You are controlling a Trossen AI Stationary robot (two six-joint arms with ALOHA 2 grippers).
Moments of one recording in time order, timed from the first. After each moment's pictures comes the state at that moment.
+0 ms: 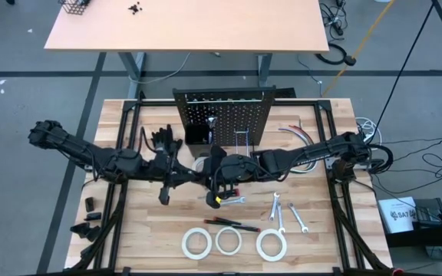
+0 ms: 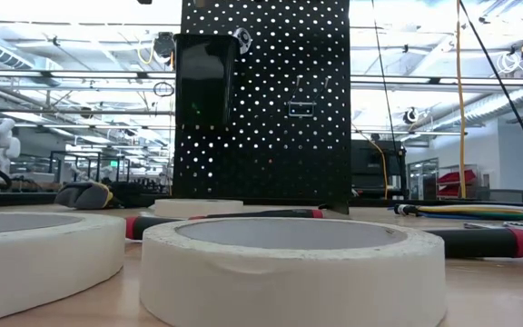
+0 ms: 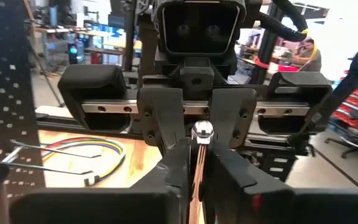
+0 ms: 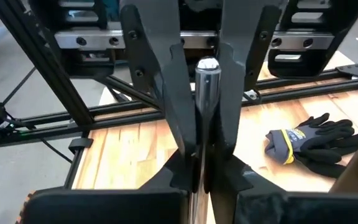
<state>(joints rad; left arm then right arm) -0.34 0.98 0.68 0.30 -0.25 -0.14 0.21 1.85 1.70 -0.22 0.18 0.29</state>
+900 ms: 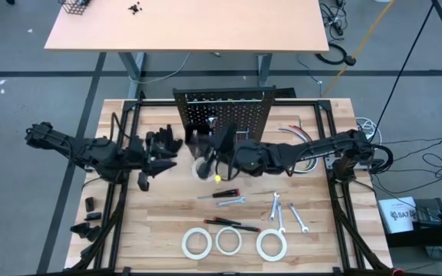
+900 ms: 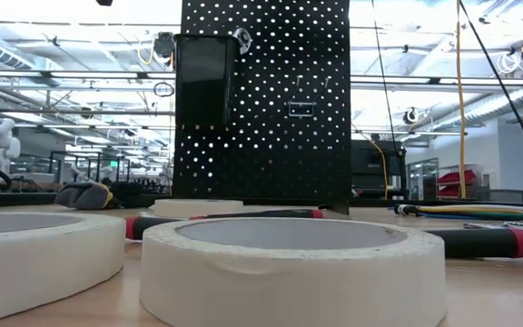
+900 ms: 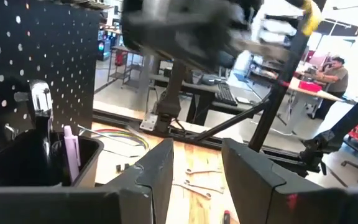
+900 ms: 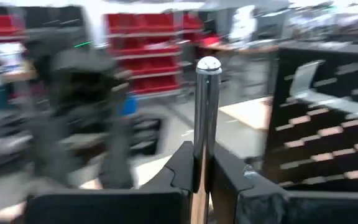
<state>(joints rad) -0.34 0.67 0.67 -0.02 -0.35 -0.23 0.17 1.82 1.70 0.10 0.68 0.11</state>
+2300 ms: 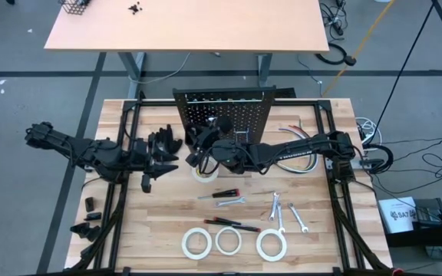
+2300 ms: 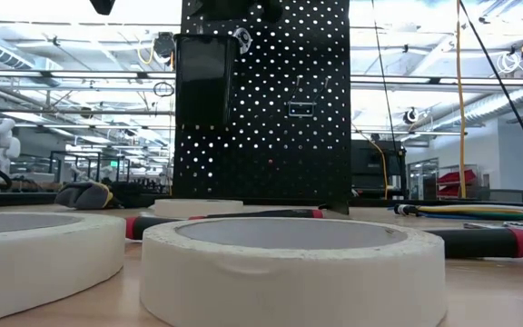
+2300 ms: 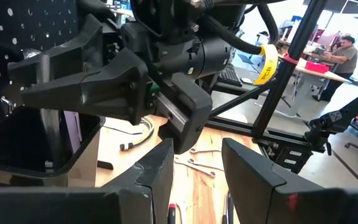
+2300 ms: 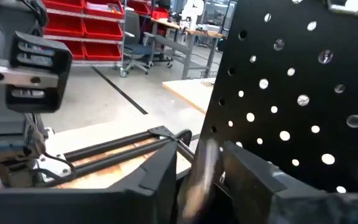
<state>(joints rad) -0.34 0.68 0.67 -0.09 -0.34 -0.26 0.10 1.97 1.70 0.12 0.82 0.00</state>
